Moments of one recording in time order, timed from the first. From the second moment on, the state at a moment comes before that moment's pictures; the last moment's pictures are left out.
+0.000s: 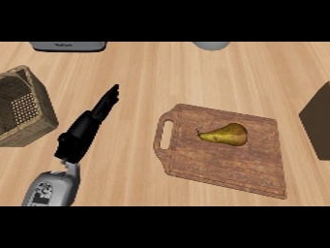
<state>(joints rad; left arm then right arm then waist) -0.19 0.07 -0.08 -1.55 -0.15 -0.19 0.09 -0.15 -0.81 -0.32 -1.42 0.42 0.13 -0.26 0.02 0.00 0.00</state>
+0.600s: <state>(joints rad) -0.20 0.07 -0.07 -1.56 -0.15 -0.20 0.11 -0.34 -0.71 -0.31 -1.03 0.35 0.21 -0.34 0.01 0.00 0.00</state>
